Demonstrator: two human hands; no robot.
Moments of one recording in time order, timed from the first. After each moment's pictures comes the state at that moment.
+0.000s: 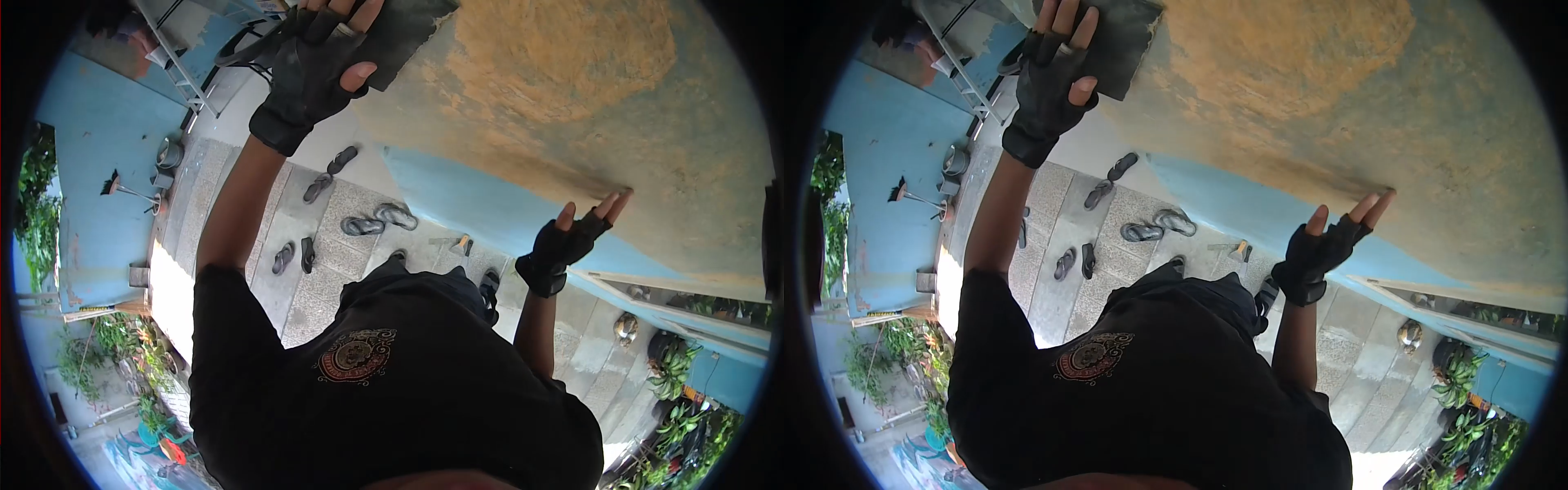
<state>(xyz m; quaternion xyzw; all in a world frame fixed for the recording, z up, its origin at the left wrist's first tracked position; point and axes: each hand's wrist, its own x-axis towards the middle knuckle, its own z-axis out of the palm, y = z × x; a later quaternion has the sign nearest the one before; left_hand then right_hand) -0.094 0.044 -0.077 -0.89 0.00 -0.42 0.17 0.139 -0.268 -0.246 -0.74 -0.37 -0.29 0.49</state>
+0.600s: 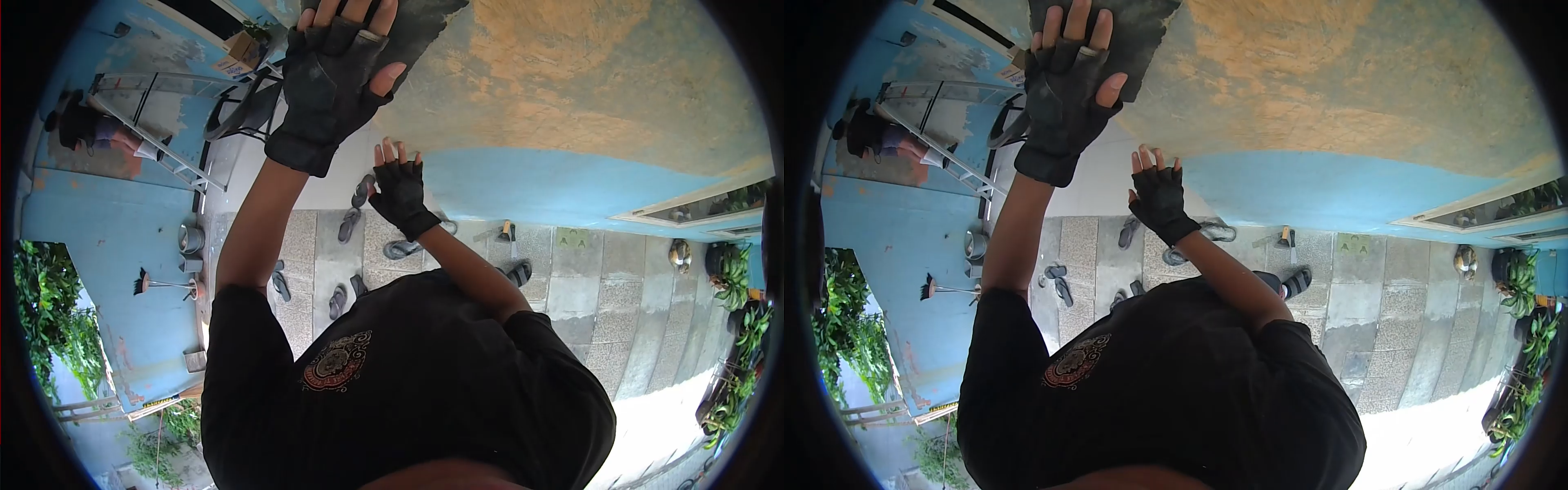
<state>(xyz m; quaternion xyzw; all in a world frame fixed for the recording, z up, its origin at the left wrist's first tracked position) -0.094 0.055 -0.071 -0.89 -0.01 -0.37 0.26 -0.100 -0.021 -0.368 -0.72 -0.52 -0.12 0.45</state>
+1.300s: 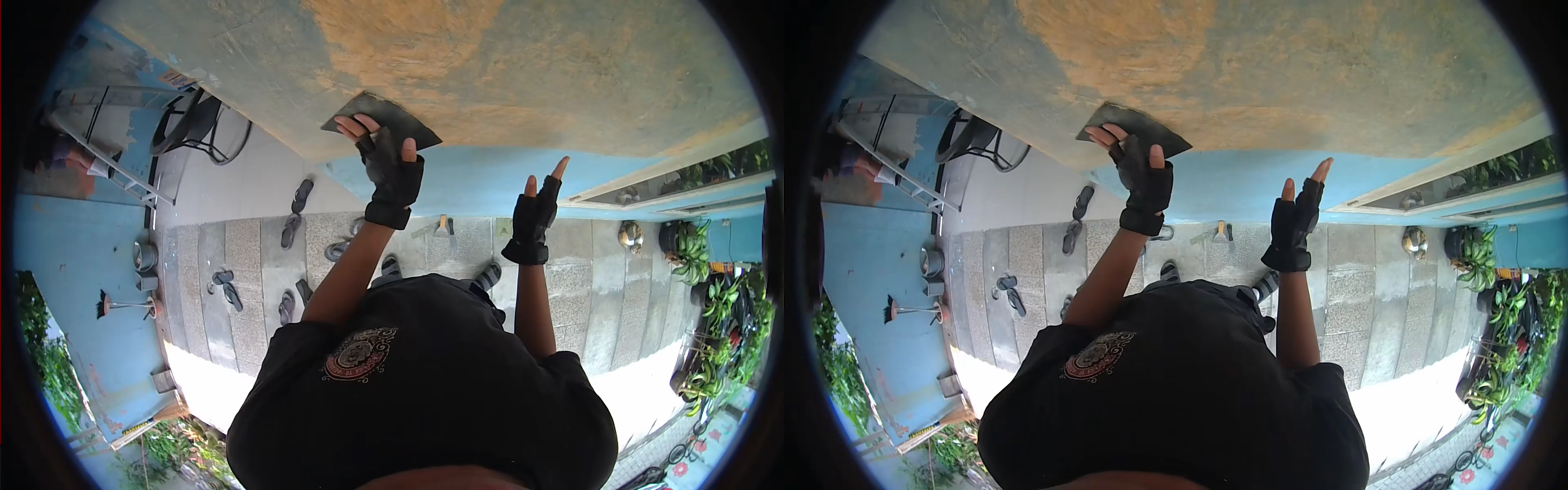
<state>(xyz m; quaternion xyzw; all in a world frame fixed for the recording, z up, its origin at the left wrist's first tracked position) 0.015 -0.099 -0.299 -0.79 -0.22 -0.53 -0.21 0.134 -0.338 -0.318 -0.80 -0.24 -0.16 0.52</state>
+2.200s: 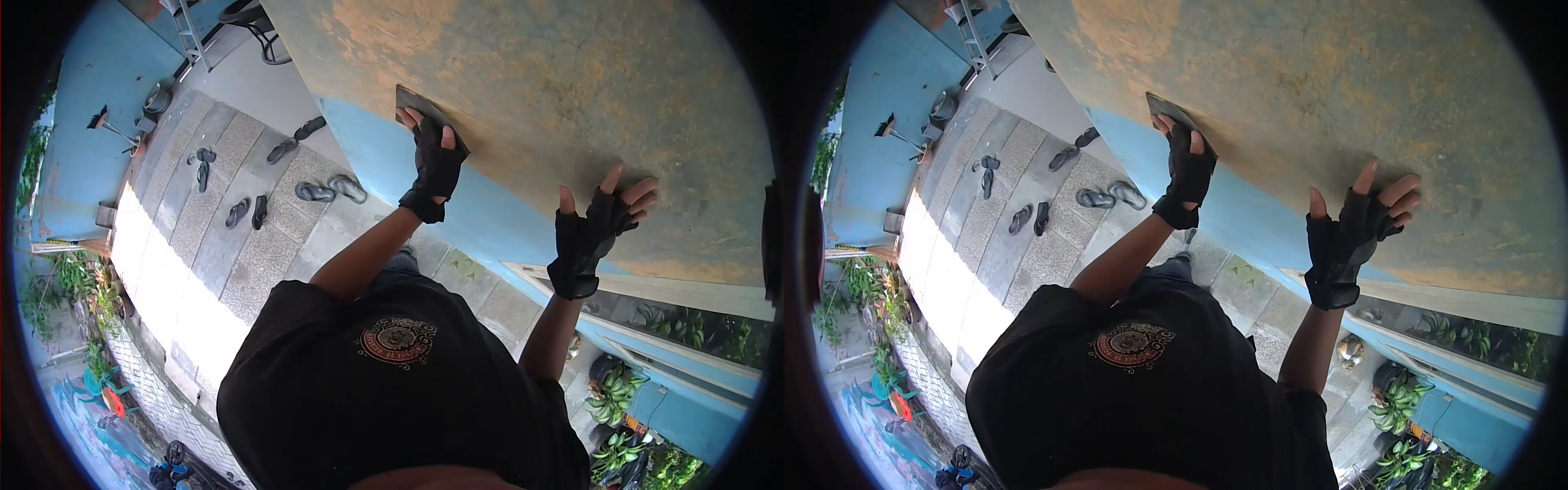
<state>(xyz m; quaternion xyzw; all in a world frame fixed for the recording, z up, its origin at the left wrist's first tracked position) 0.147 -0.225 -0.303 -0.59 -0.39 -0.58 -0.39 0.313 -0.400 -0.166 -0.71 -0.54 -0.33 0.30</state>
